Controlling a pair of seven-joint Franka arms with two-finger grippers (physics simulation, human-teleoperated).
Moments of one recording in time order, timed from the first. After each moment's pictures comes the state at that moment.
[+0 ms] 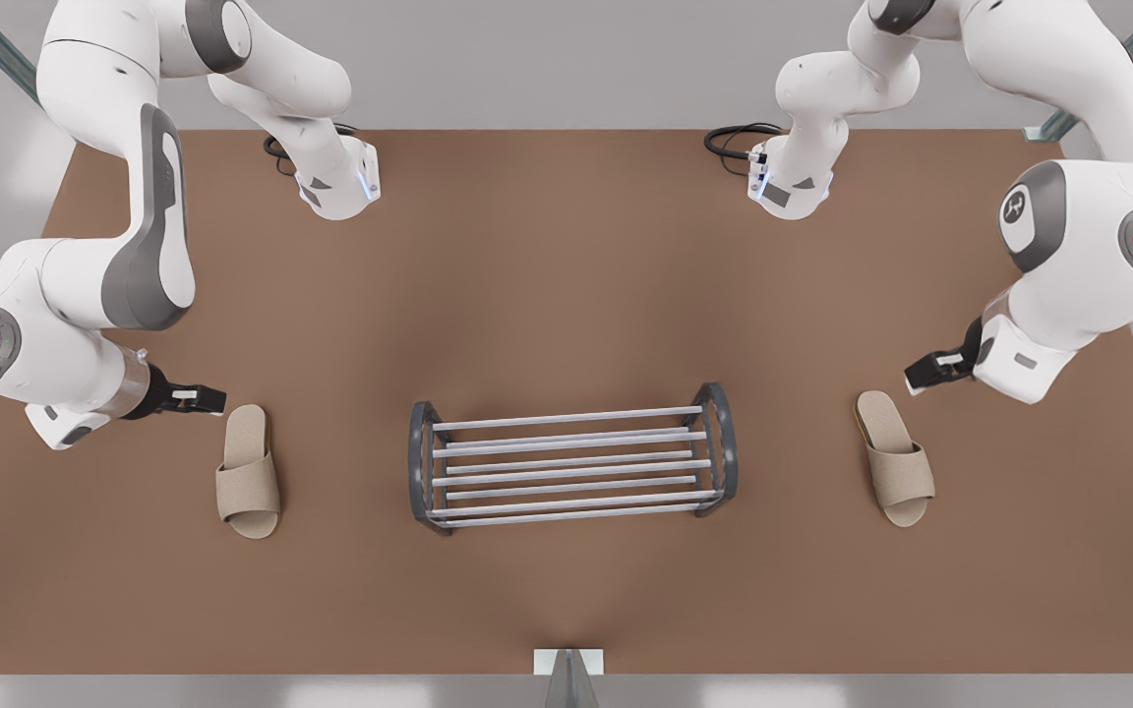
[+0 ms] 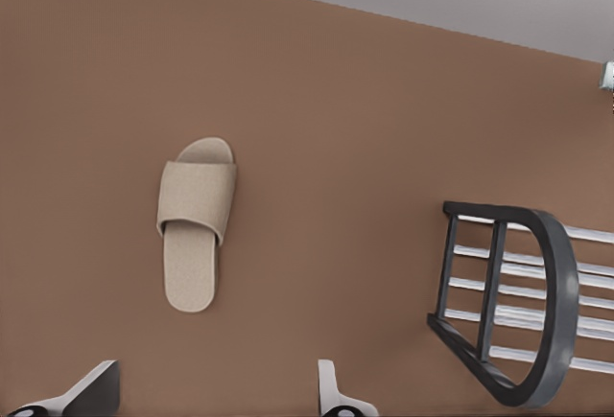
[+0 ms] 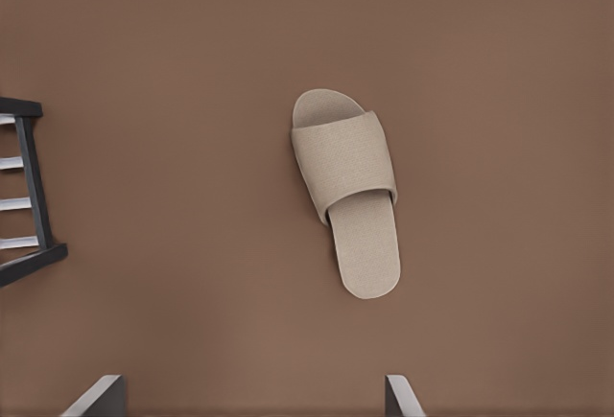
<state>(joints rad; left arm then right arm) 0.08 0.21 -0.13 -1.42 0.02 1.64 -0.24 -0.12 0.36 0.14 -1.38 -0.05 1.61 0.04</state>
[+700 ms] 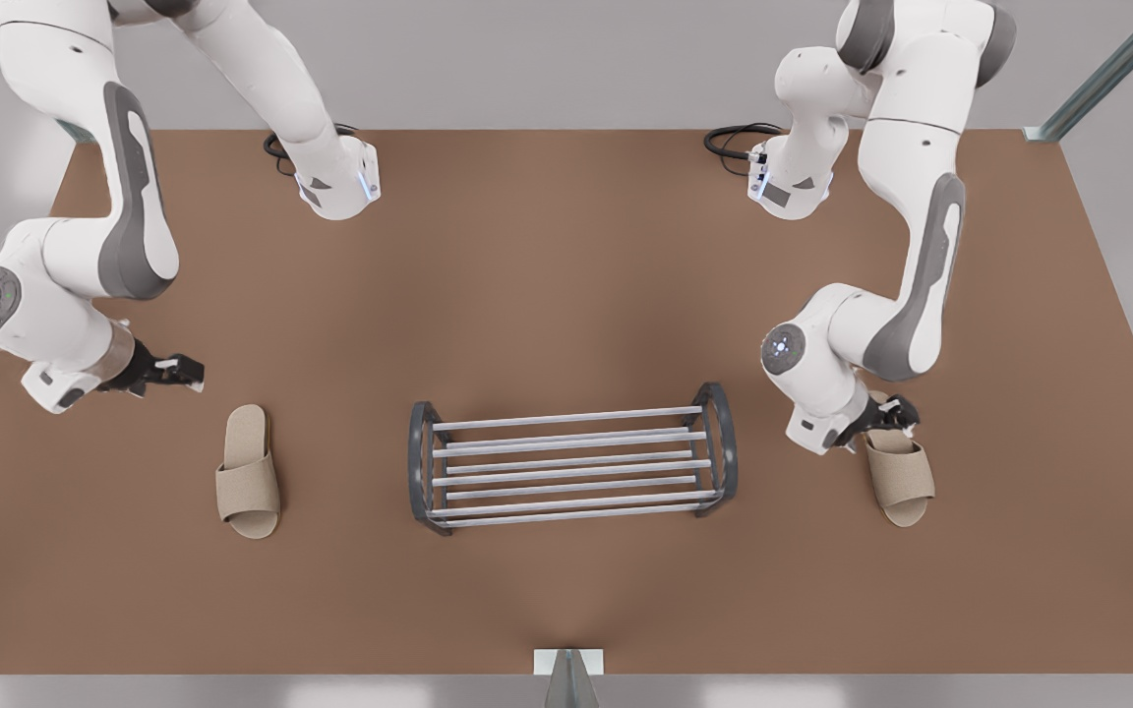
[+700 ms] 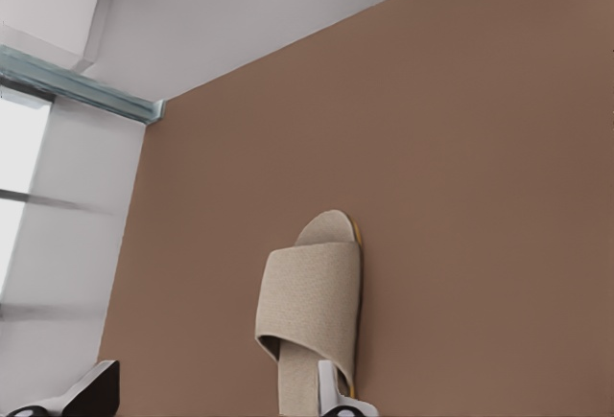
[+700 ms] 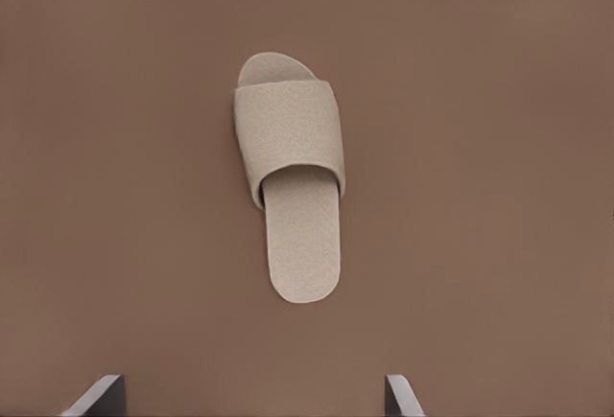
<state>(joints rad) -0.17 0.38 -0.08 -1.88 1.02 2.07 -0.92 -1.10 0.29 1.08 -1.85 -0.30 1.95 -0.11</state>
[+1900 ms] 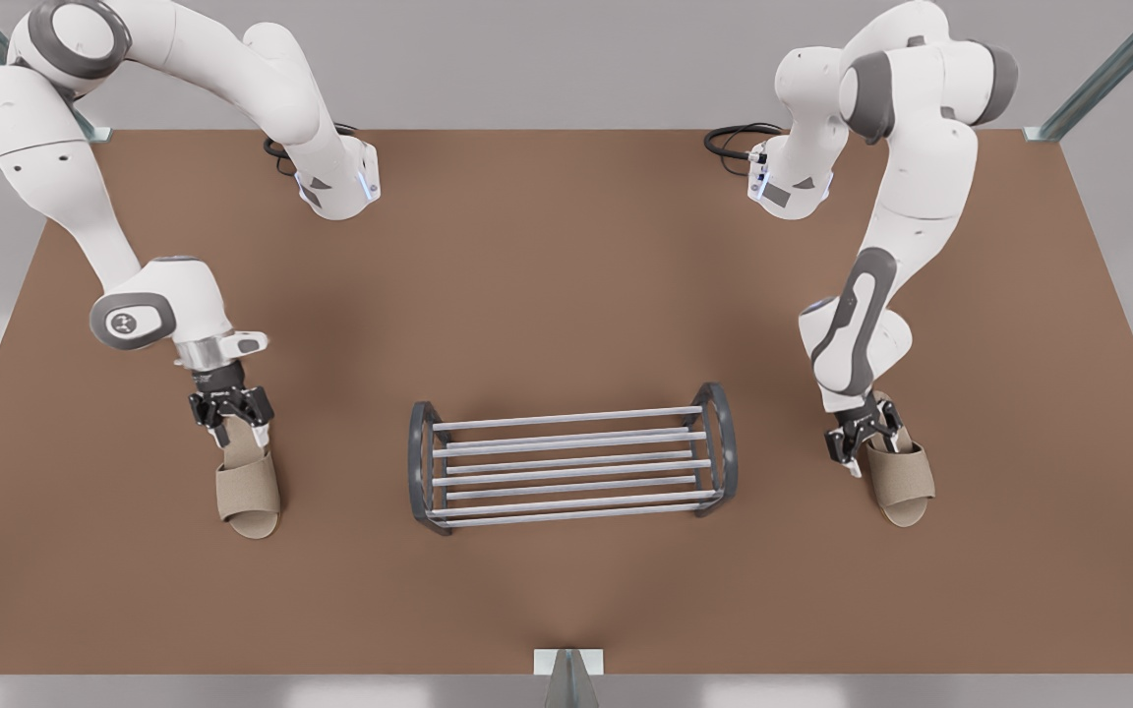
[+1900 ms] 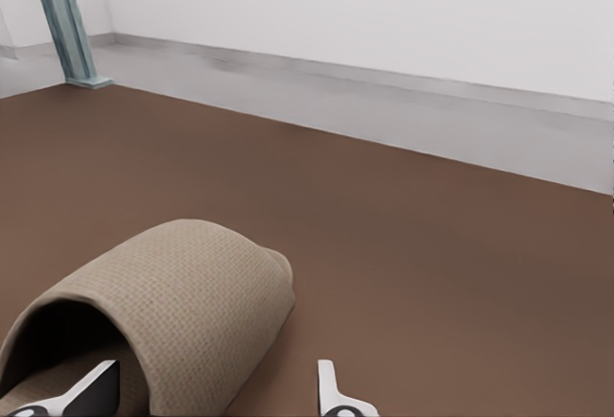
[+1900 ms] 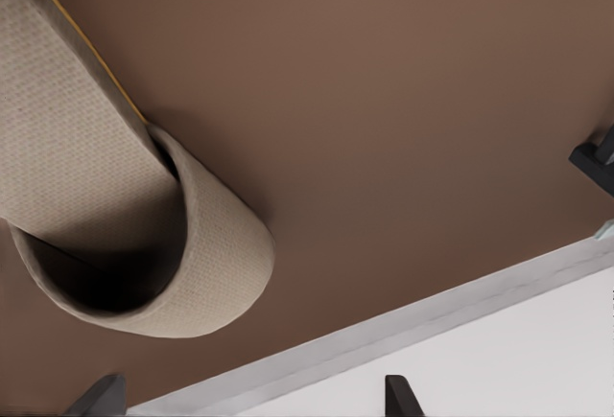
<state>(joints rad) -0.17 0.58 0.18 -2.10 2.43 2.55 -2.90 -1.20 0.74 1.01 -2.06 -2.68 3.06 -0.86</state>
